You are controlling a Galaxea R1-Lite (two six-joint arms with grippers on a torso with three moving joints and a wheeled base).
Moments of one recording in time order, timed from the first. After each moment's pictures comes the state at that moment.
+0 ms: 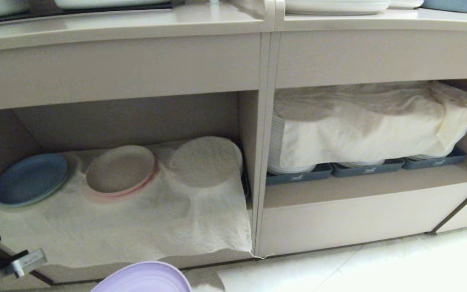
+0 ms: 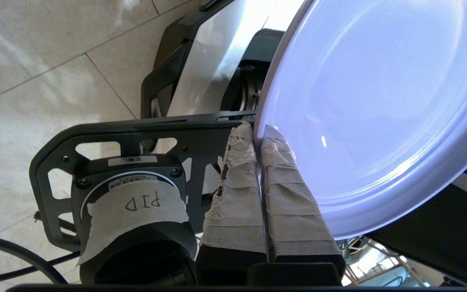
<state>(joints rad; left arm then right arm) 0.20 1.26 -0.55 0.74 -0.42 0.00 0.00 0.00 0.00 -0.01 -0.05 0.08</state>
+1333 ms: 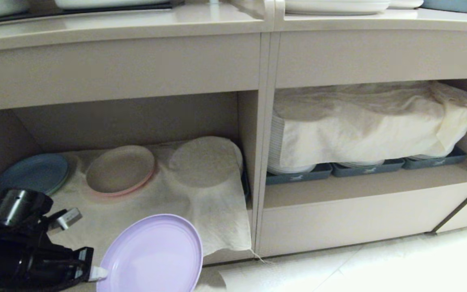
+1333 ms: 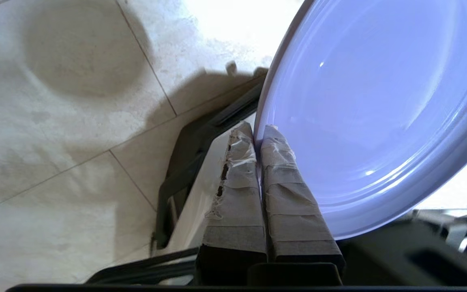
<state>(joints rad) 0.07 1.53 -0.52 0.17 -0.35 -0.21 0.00 0.00 0.00 -0.01 -0.05 0.08</state>
